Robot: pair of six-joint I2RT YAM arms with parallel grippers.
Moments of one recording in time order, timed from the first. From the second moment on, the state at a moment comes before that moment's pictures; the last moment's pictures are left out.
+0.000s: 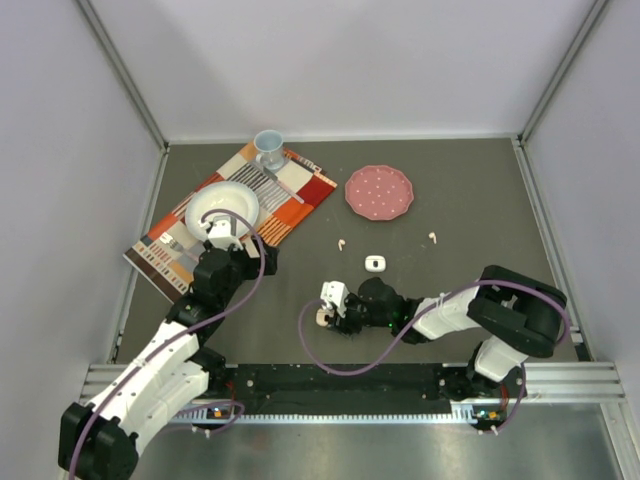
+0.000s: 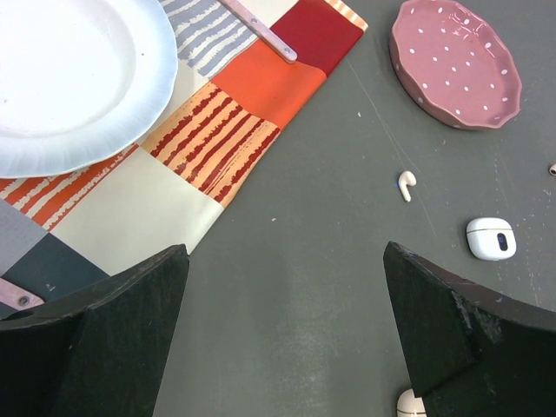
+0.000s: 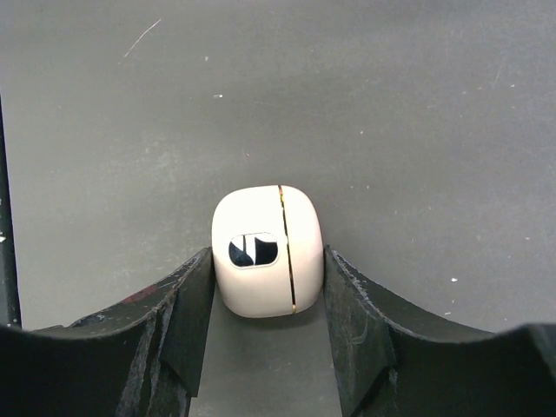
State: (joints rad) left arm -0.41 0.71 0.40 0.01 -0.15 -0.42; right arm 1.07 1.60 0.44 0.64 -0.20 -0.22
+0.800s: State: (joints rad) left arm -0.41 0.72 0.43 0.02 0.09 -0.44; right arm 1.06 1.07 0.37 0.41 -0.05 -0.29
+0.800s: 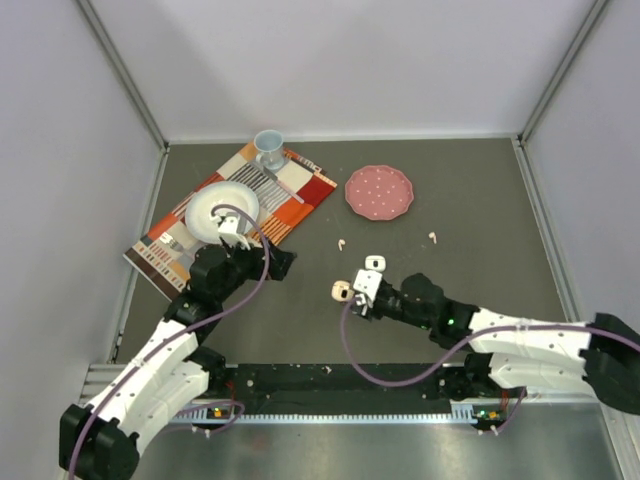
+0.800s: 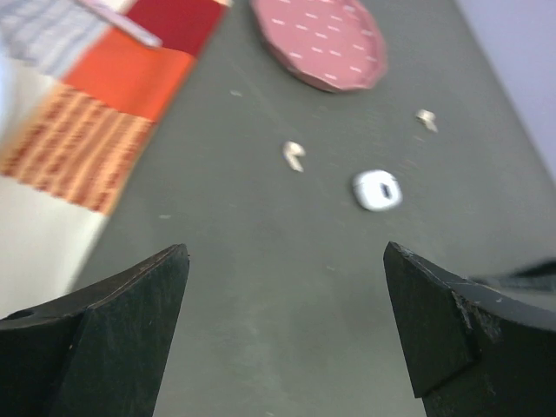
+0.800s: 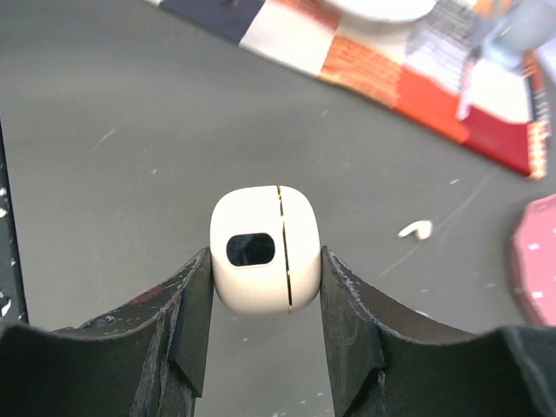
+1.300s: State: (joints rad) left arm -0.48 0.72 0.25 0.56 0.61 -0.77; right arm 1.06 0.84 0.39 0.26 0.01 -0.40
